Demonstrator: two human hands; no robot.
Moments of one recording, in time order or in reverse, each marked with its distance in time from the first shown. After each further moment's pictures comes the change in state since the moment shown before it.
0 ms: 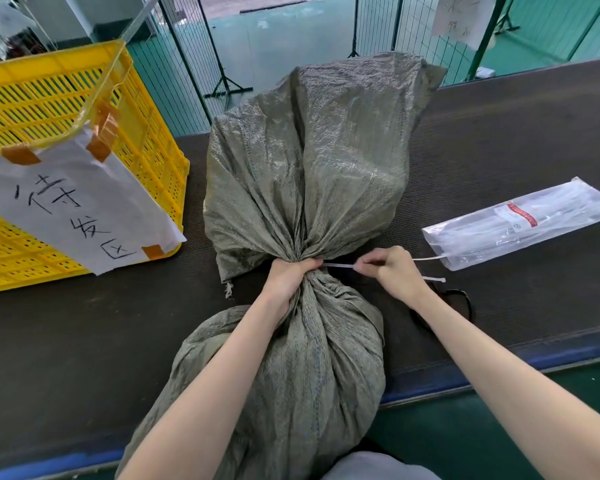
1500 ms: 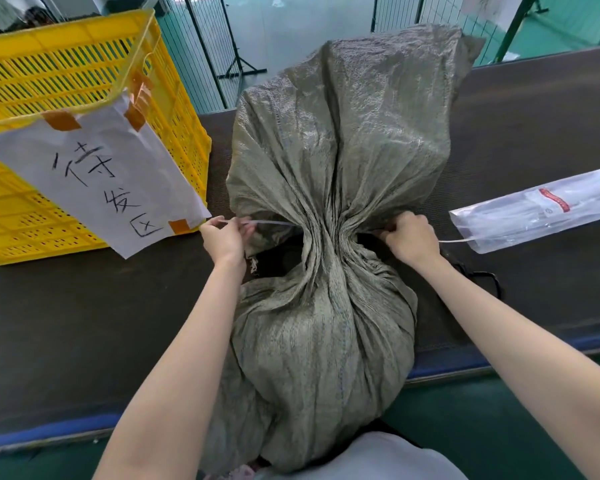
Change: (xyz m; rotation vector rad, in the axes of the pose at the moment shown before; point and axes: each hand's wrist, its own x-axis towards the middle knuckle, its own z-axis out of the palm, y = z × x) left_hand 0.033 0.029 -0.119 -0.291 0.520 0.189; right_hand 0.011 -0.038 0.021 -0.532 0.157 0.192
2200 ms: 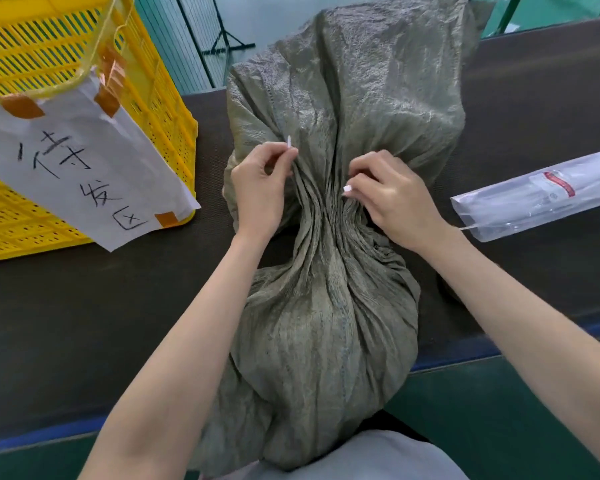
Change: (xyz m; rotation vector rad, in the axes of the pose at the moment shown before) left_hand -0.042 0.034 0.061 0.388 -0.375 0.774; right_hand 0.000 -0.039 -0.024 -0.101 0.528 -1.103
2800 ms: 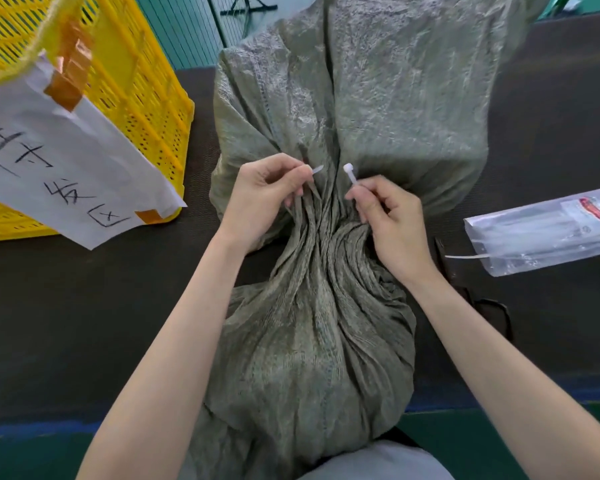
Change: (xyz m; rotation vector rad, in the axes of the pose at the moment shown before) left_hand 0.021 0.007 0.021 -0.171 -0.345 -0.188; right_hand 0.007 0.013 0.016 0.854 0.003 0.782
